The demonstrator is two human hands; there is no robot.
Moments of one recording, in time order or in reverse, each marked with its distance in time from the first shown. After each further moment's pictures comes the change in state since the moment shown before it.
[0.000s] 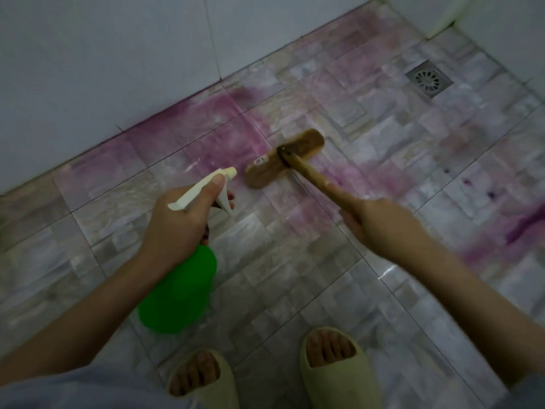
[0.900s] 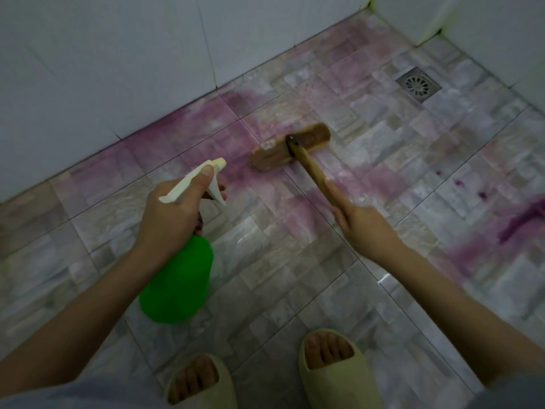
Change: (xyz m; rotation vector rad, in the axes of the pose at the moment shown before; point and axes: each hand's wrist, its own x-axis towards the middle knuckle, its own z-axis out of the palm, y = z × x) left_hand 0.009 0.008 -0.002 0.014 0.030 0.069; right_hand 0.021 0.015 0.052 0.305 0.095 0.045
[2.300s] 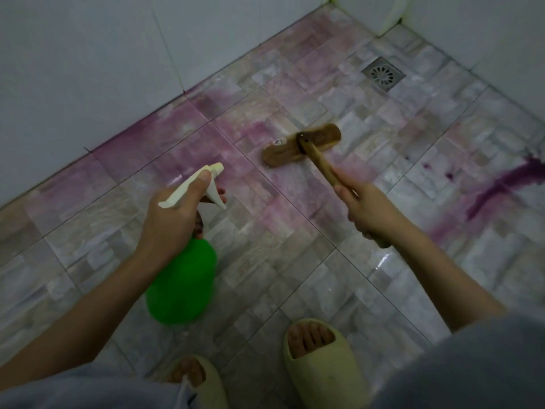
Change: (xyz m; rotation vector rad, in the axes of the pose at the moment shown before) left_hand -0.001 0.009 0.036 -0.043 -0.092 0.041; right_hand -0.020 0.023 -0.048 0.301 0.019 0.223
